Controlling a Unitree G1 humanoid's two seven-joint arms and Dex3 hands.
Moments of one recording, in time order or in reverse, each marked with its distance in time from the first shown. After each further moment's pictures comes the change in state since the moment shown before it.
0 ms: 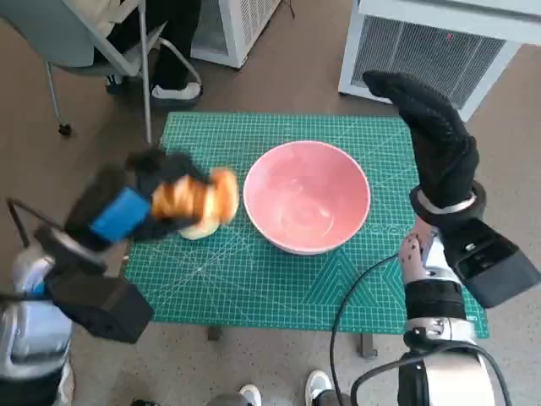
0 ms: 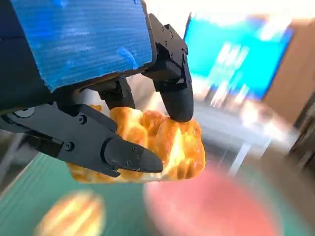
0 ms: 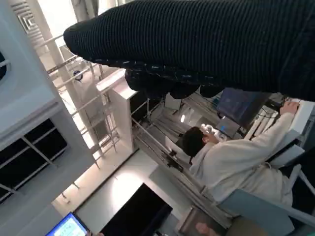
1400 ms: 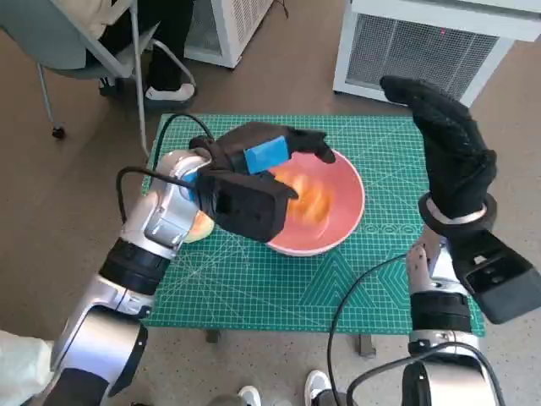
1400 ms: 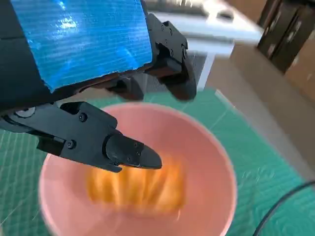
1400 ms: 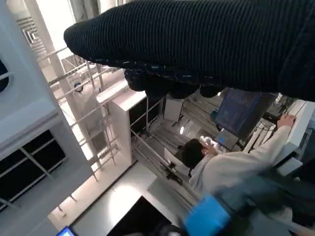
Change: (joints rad) left arm -0.543 -0.232 -0.391 0.836 0.122 -0.098 -0.239; right arm 0.076 -0.014 0.003 -0.120 -0.012 0.039 -0.062
